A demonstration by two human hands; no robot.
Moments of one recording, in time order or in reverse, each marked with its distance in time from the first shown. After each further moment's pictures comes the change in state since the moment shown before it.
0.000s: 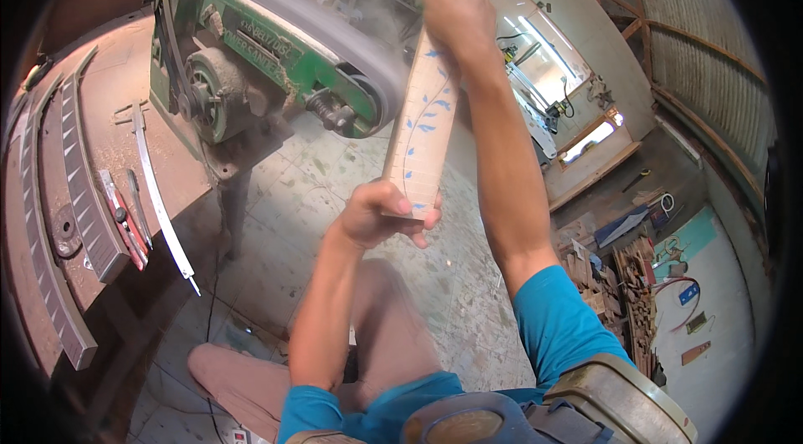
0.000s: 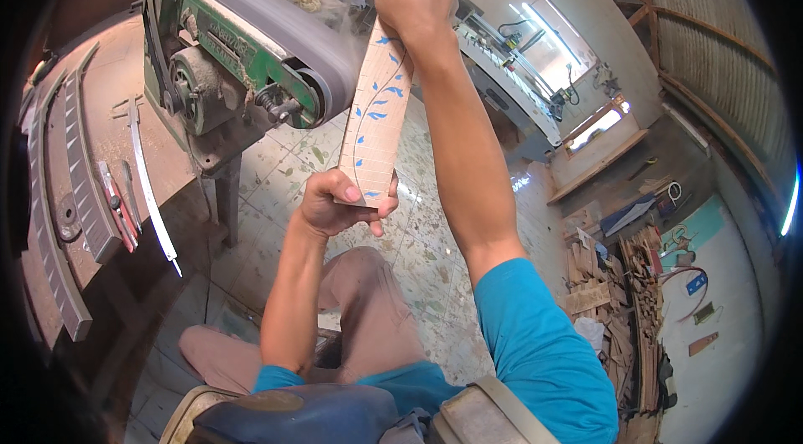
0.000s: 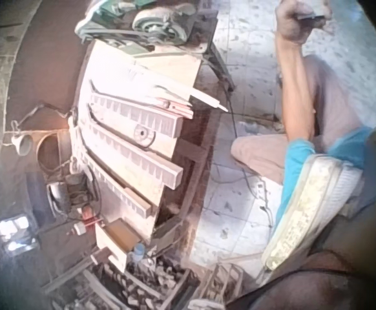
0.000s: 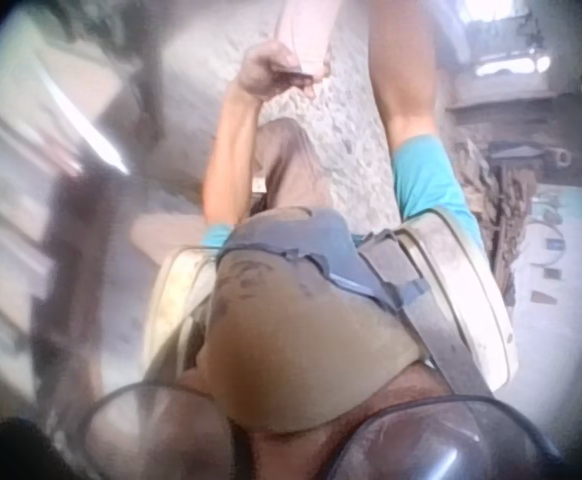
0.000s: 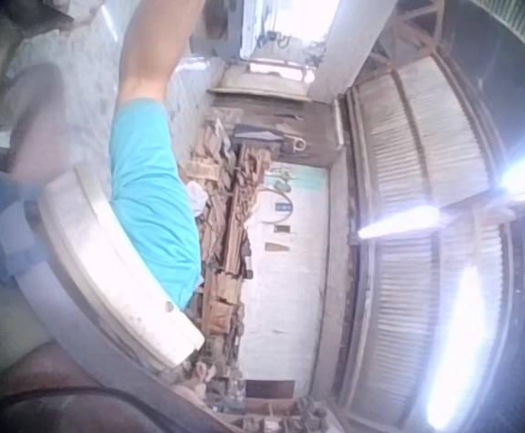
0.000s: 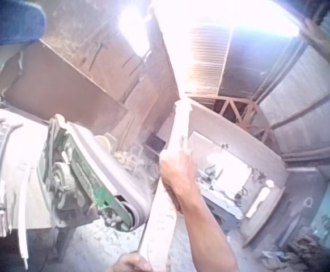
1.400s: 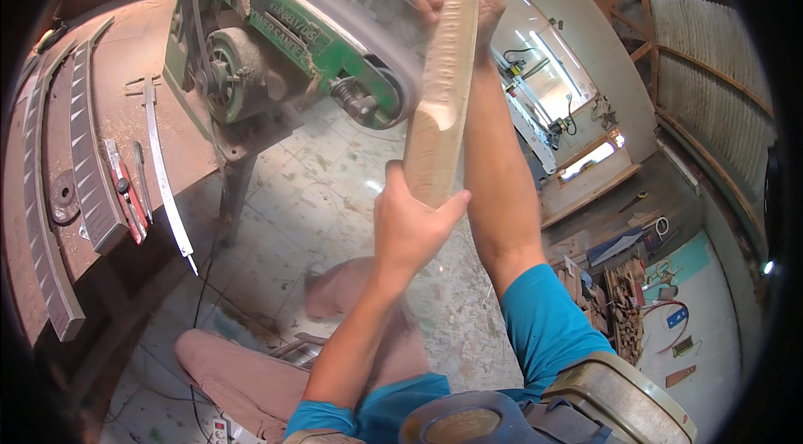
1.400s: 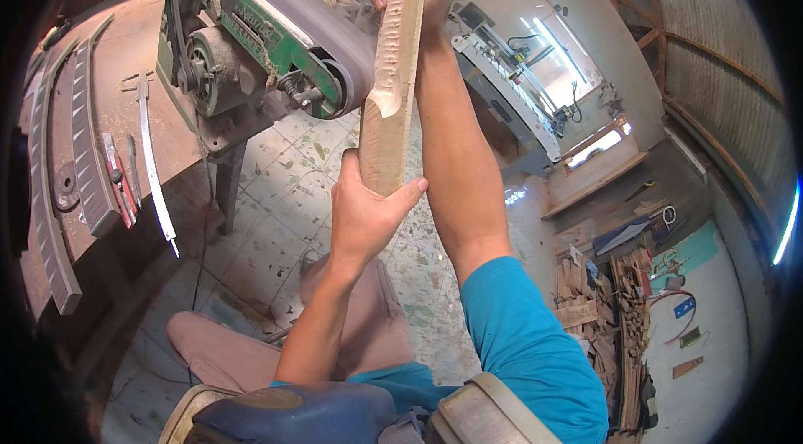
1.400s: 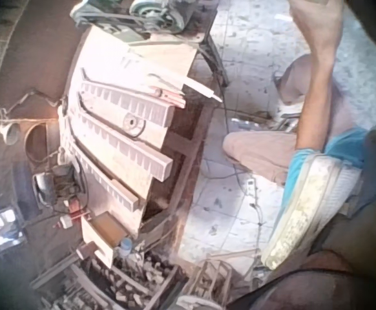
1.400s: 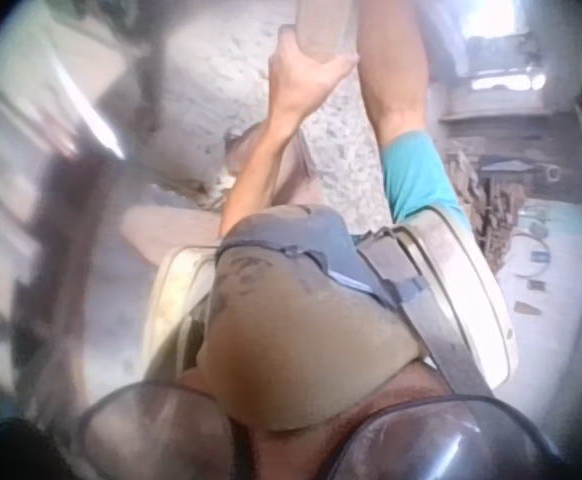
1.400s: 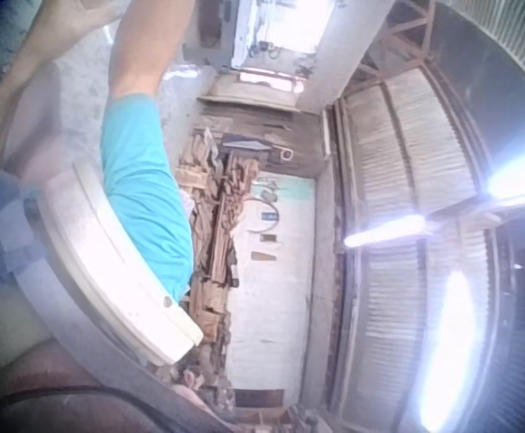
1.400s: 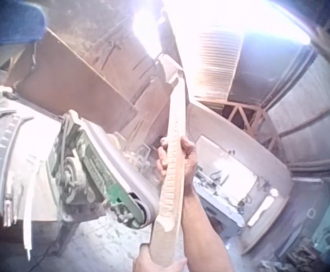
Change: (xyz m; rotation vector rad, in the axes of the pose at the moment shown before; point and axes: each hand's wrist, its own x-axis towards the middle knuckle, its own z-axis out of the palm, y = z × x) left_hand -0.004 -0.030 0.080 0.924 0.911 0.496; right_hand -0.006 -0.020 0.026 2.326 -0.612 -0.306
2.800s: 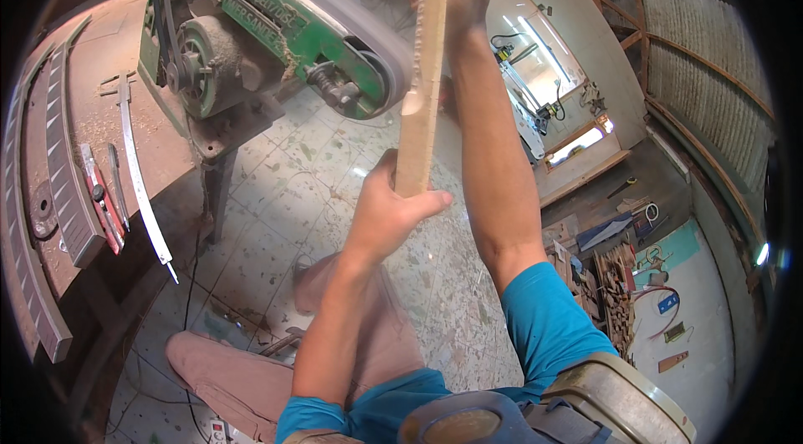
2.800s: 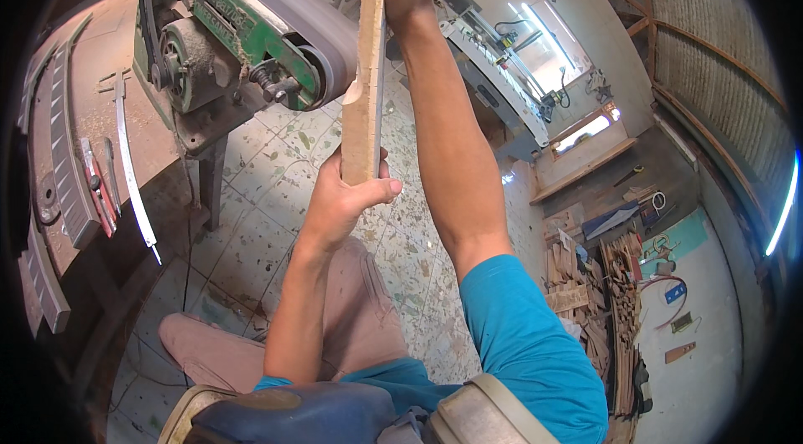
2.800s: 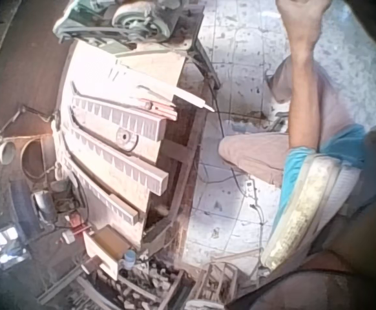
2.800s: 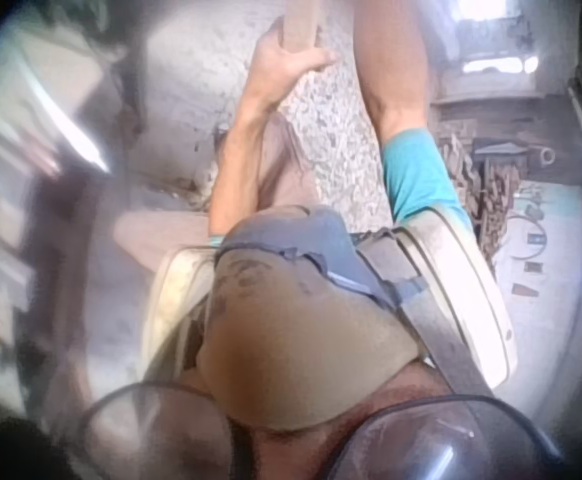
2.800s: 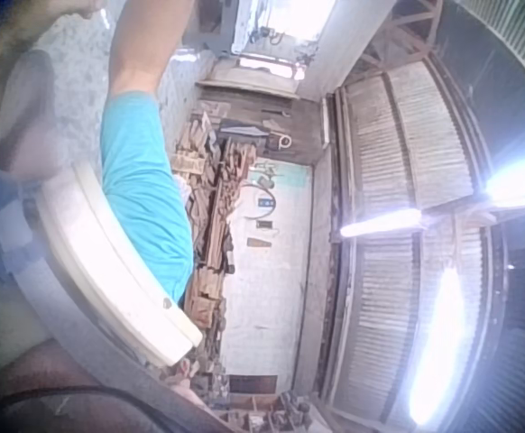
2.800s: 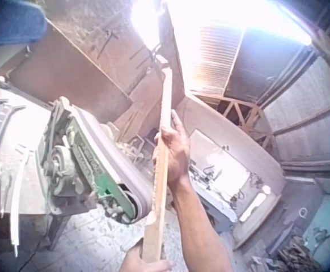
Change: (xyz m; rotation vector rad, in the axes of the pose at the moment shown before) left_hand 0.019 -0.028 -0.013 -0.407 -0.344 -0.166; right_hand -0.004 -0.006 0.013 -0.777 0.147 -0.085
